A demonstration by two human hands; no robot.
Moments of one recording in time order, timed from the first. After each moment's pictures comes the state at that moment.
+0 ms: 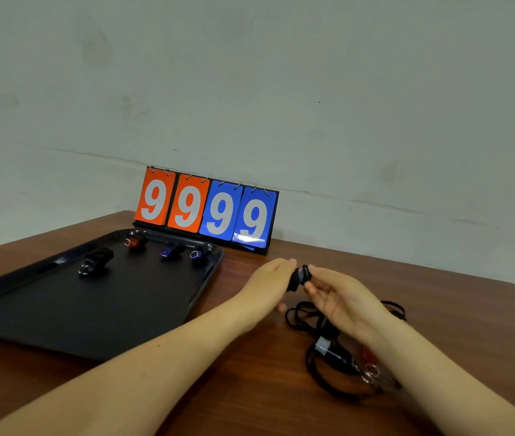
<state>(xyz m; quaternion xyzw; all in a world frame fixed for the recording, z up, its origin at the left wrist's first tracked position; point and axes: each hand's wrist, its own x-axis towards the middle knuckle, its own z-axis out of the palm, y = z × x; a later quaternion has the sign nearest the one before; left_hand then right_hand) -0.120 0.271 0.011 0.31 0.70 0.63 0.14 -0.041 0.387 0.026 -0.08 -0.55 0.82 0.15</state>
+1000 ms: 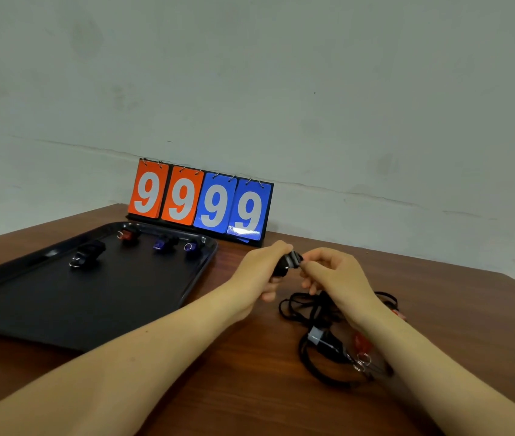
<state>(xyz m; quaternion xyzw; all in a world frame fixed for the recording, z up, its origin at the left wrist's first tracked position) -0.114 0.262 0.022 0.29 0.62 0.70 0.21 -0.038 0.388 0.029 -0.06 -0.82 0.50 0.27</state>
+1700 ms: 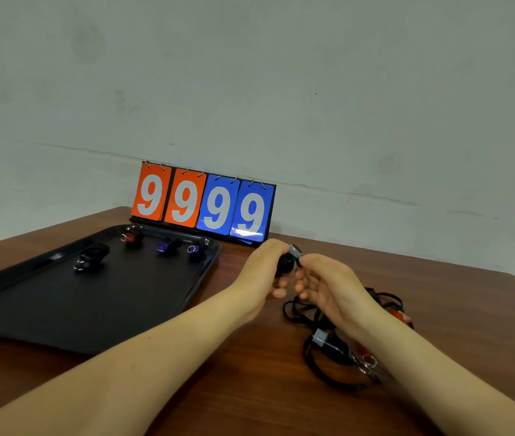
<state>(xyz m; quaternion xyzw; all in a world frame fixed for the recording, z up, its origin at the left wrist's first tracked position) -0.113 0.267 0.020 0.27 0.59 0.74 0.20 -0.040 0.379 0.021 0.00 -0.68 0.71 0.18</state>
